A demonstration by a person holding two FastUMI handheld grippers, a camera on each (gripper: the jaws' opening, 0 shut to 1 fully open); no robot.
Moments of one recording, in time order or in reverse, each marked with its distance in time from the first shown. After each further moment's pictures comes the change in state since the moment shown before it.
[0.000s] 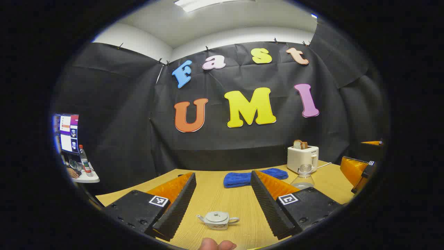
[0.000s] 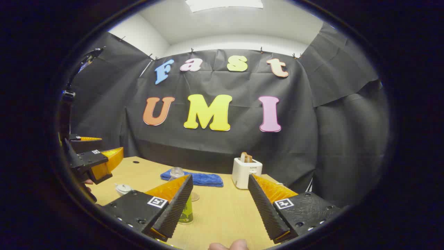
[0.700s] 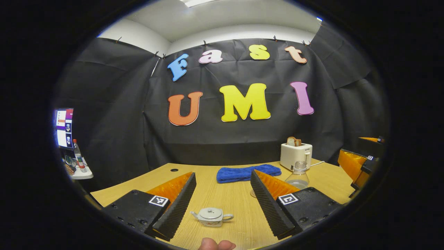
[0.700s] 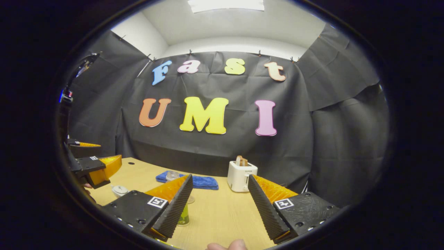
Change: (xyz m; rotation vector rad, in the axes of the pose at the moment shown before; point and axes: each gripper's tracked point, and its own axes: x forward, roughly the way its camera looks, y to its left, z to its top) left arm 0.002 -0.009 -0.011 -0.034 0.050 -0.063; right arm 0.001 -0.005 0.009 -0.011 -0.018 -0.033
